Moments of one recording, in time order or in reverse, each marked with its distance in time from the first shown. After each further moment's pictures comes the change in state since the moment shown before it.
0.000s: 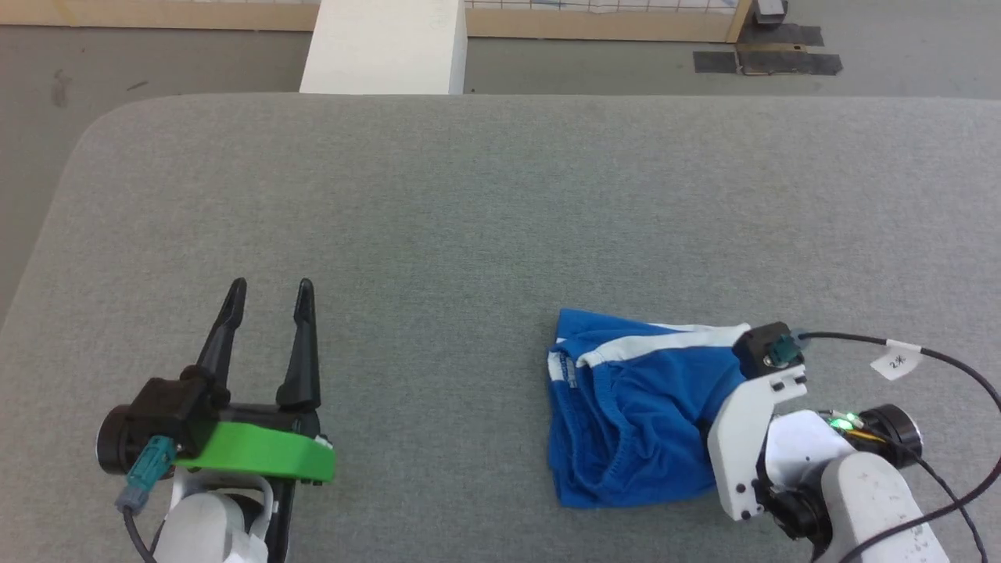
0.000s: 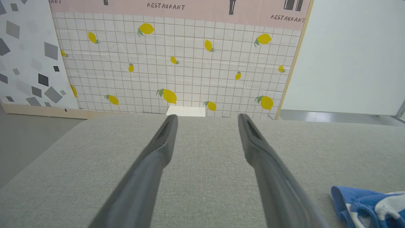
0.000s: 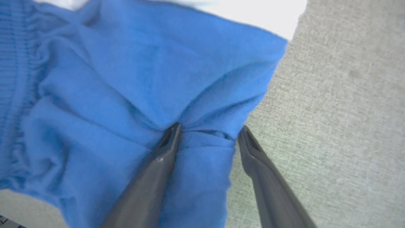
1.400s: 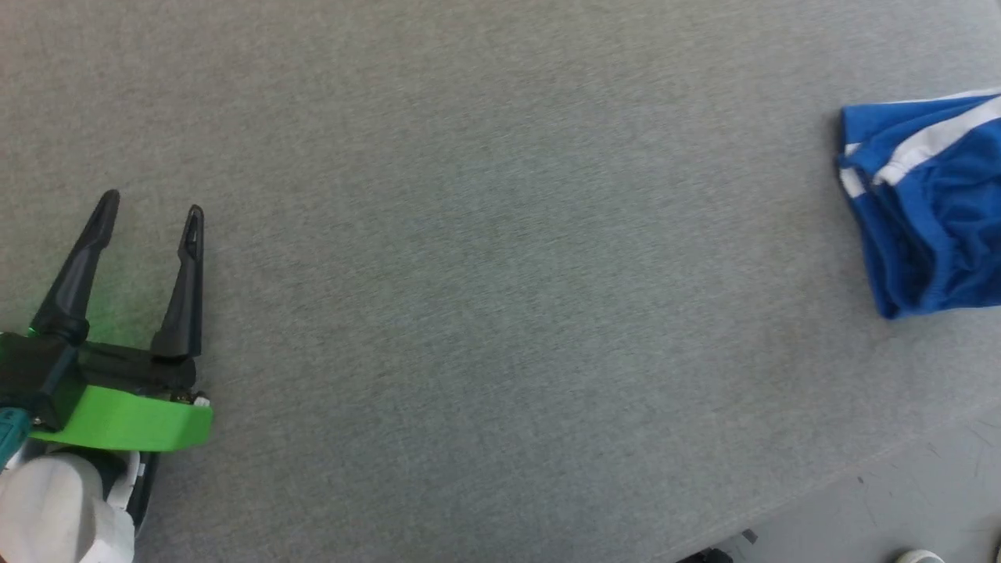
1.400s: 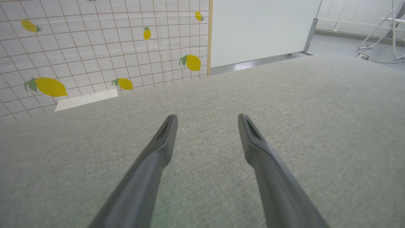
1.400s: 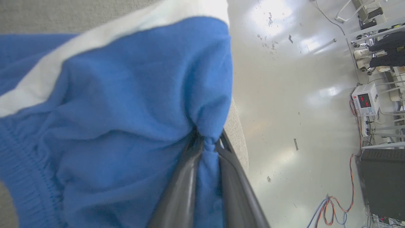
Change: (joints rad) left arm -0.040 0.298 0.019 -0.194 -0.024 0.001 0.041; right arm -0.398 -0.269 -0.389 0.156 -0.168 0.000 -0.212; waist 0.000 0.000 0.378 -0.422
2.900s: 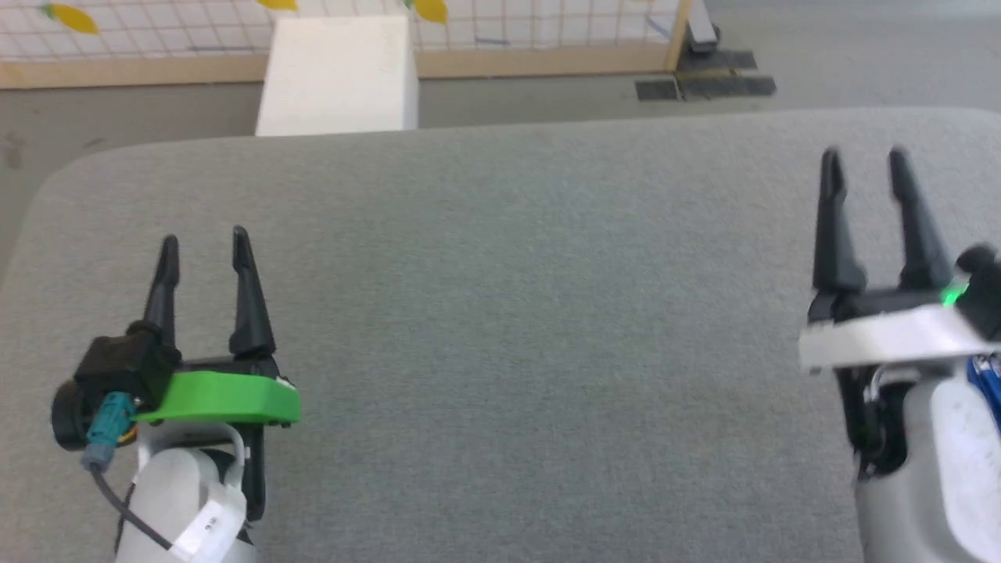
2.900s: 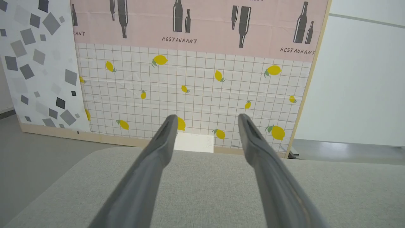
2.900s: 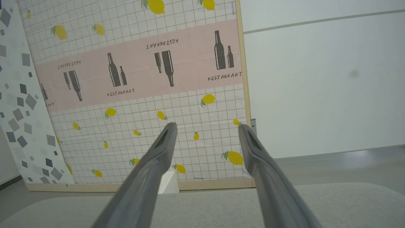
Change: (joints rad) left arm -0.065 -0.298 0.050 0.235 0.027 0.101 -0.041; right arm 0.254 0.279 0.229 -0.211 0.348 0.000 -0.827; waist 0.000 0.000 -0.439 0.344
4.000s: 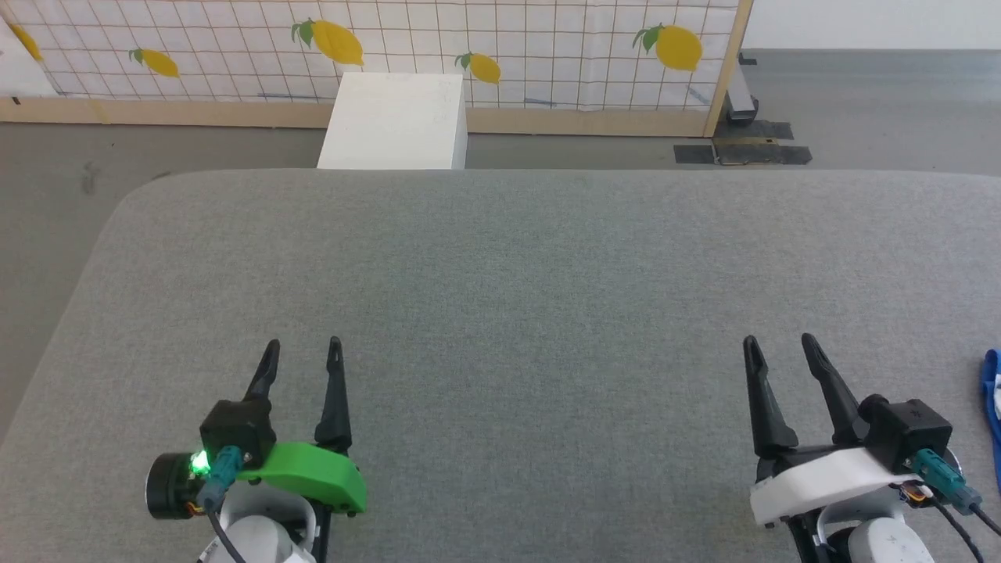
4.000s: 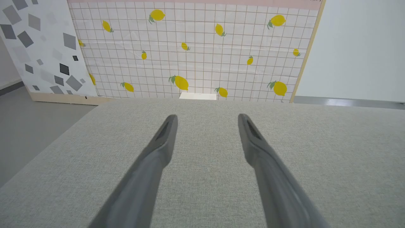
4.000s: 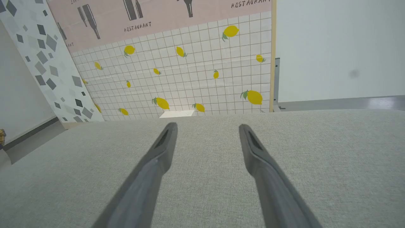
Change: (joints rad) left arm 0.098 -0.045 -0.096 0.185 0.073 0.004 0.000; right arm 0.269 0.001 0.085 0.100 -0.023 0.000 -0.016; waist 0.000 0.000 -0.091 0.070
